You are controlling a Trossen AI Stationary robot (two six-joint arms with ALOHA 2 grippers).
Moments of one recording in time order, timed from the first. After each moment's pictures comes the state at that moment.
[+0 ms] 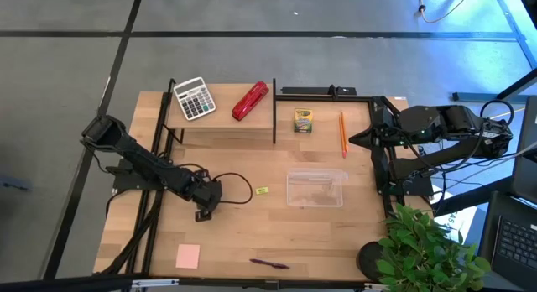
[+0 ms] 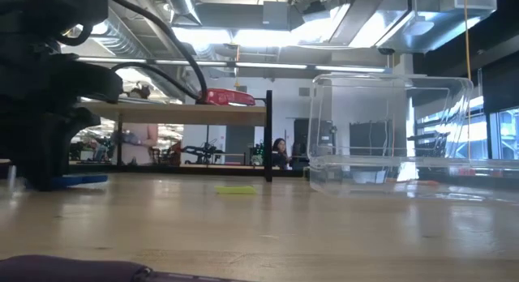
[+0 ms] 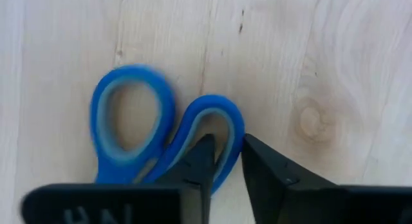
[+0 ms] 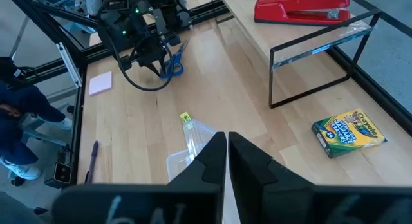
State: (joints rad) left arm -0.44 1.43 0.60 -0.52 -0.15 -0.64; right arm 0.12 0.87 1.31 -1.04 0.21 0.41
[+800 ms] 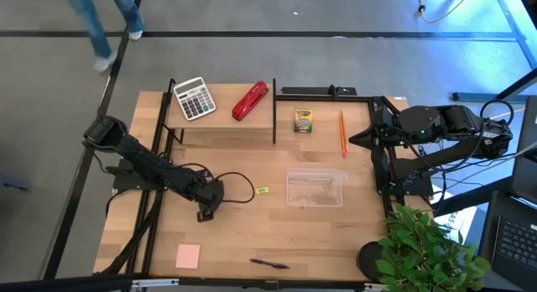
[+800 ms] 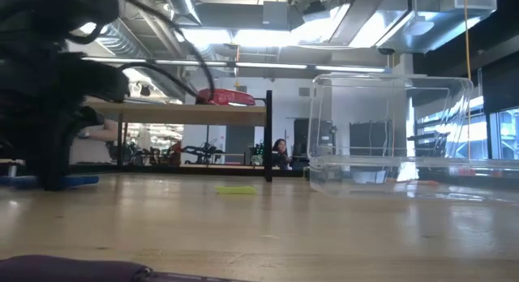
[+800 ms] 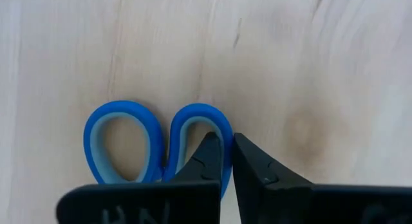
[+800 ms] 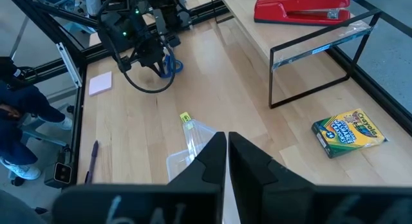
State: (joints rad) left arm -0.42 1.44 0.65 -0.53 -0.13 -0.64; right arm 0.12 0.87 1.31 -1.04 0.21 0.41
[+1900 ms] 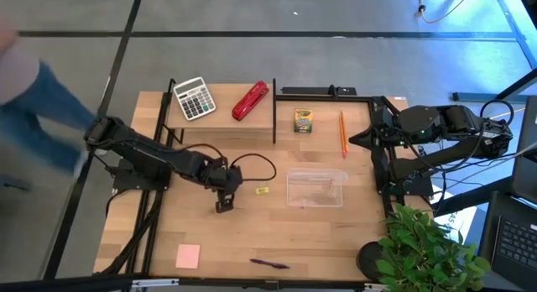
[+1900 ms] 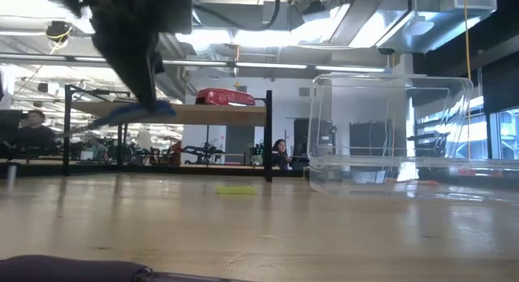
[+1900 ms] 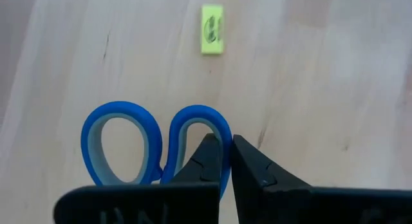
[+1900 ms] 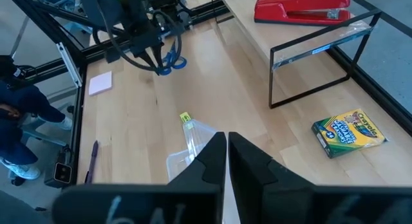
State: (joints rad) left arm -0.26 1.43 0.99 -0.70 -0.13 -0.48; right arm 0.12 0.87 1.31 -1.04 0.19 0.41
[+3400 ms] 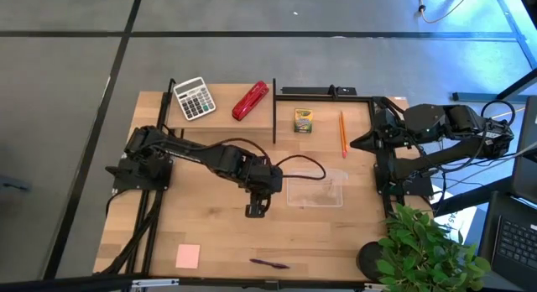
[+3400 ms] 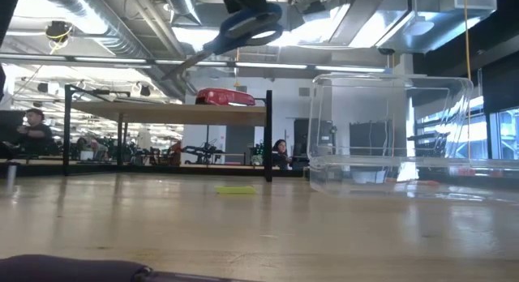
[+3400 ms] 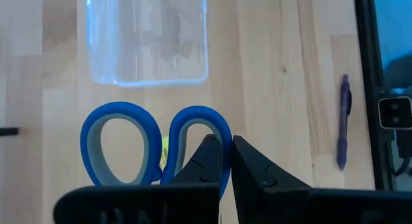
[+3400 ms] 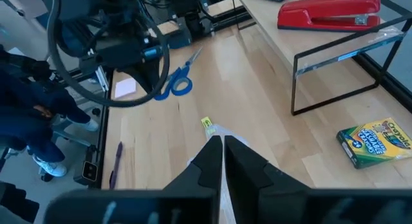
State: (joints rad) left arm -0.23 1.86 1.80 -1.03 -0.03 -0.20; right arm 0.12 0.85 1.31 -1.00 0.11 0.41
